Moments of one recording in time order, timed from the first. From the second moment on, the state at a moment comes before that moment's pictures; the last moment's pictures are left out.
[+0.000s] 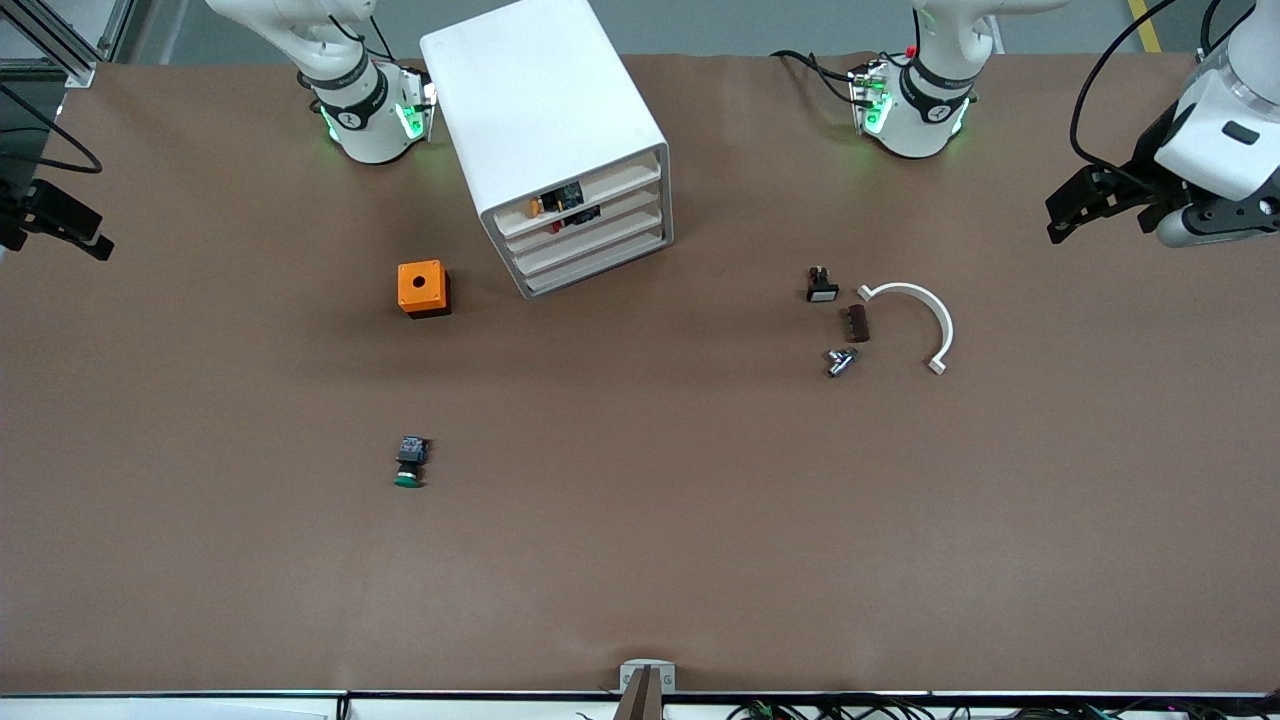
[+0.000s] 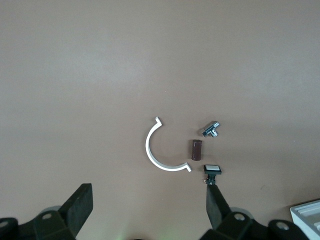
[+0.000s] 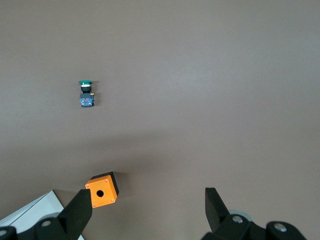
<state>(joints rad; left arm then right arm) 0.00 -0.12 -0.14 -1.69 0.02 1.57 -0.20 -0.05 -0.10 -0.05 -1.66 -0.01 1.59 0.03</state>
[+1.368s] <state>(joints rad) -0.07 0.29 -0.27 -1.63 0.00 1.59 -0.77 0.01 -0.05 -0.04 -1.68 0.01 1.68 0.03</state>
